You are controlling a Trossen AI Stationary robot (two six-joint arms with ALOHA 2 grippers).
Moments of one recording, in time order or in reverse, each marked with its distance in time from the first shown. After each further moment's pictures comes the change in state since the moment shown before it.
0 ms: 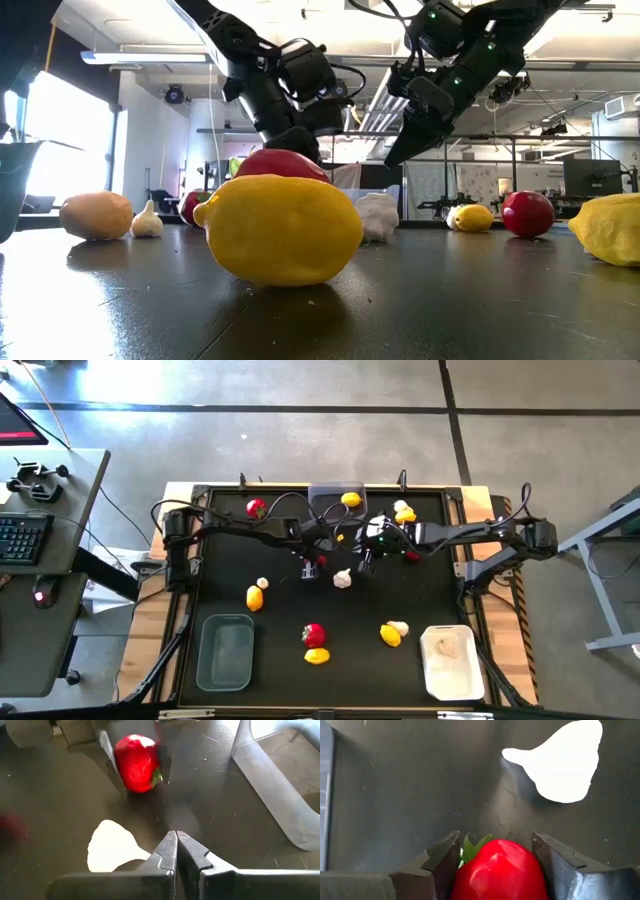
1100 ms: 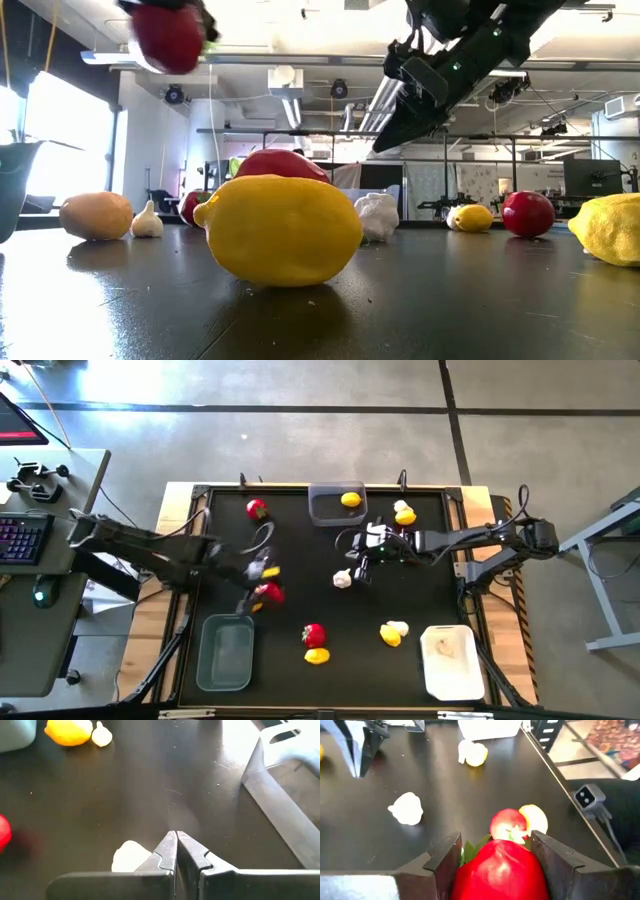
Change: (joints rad) left arm -0.428 -0.848 -0.396 -0.049 -0.050 -0.271; right arm 0.101 0.000 0.000 0.094 0.093 0.030
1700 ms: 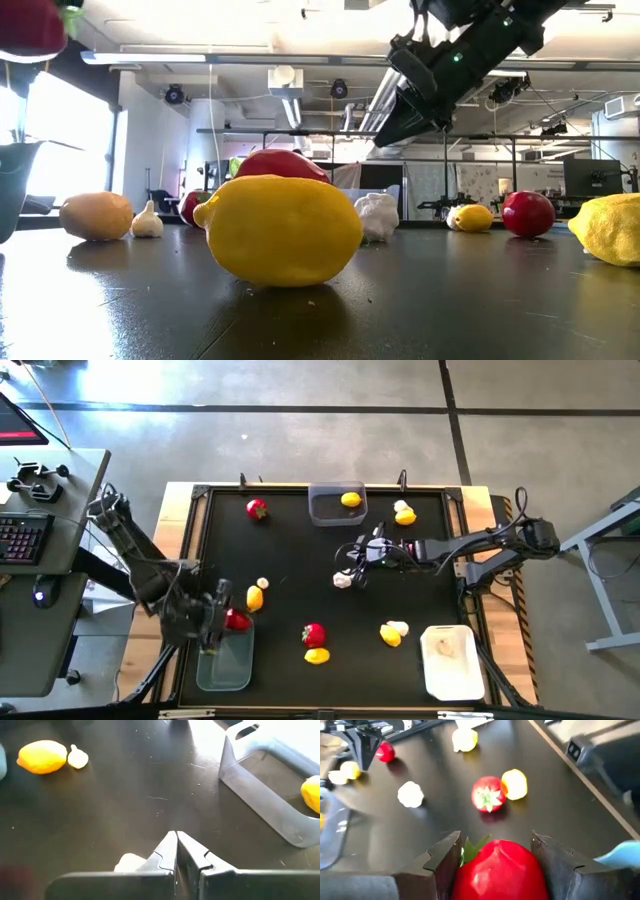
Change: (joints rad) left arm -0.720 -0.055 -0.061 -0.204 -0.753 -0.266; right arm 0.103 0.000 0.000 0.003 0.229 0.218
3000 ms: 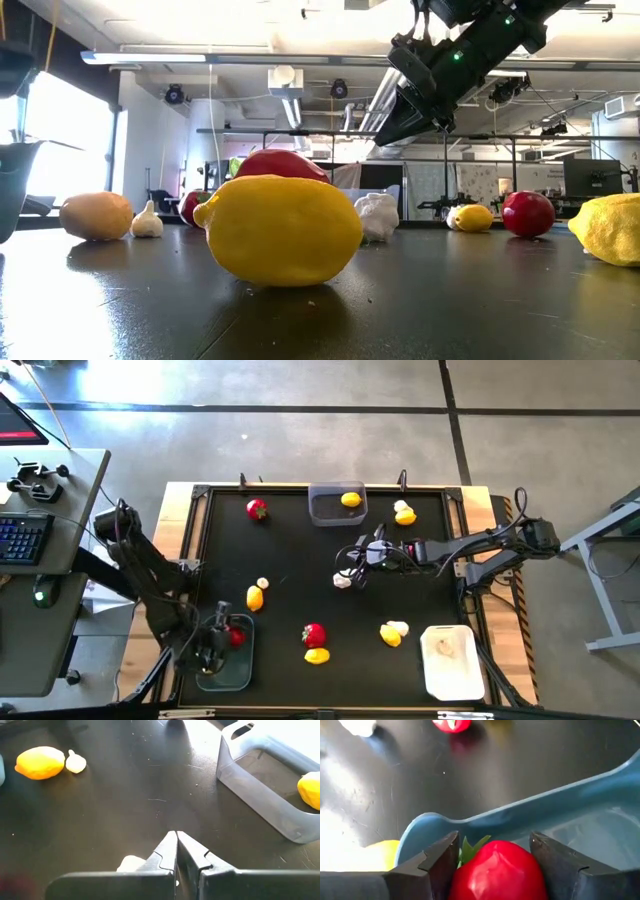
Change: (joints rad) left arm -0.148 0.291 -0.161 0.120 0.019 -0.345; right arm 0.015 0.000 0.000 0.000 0.031 0.039
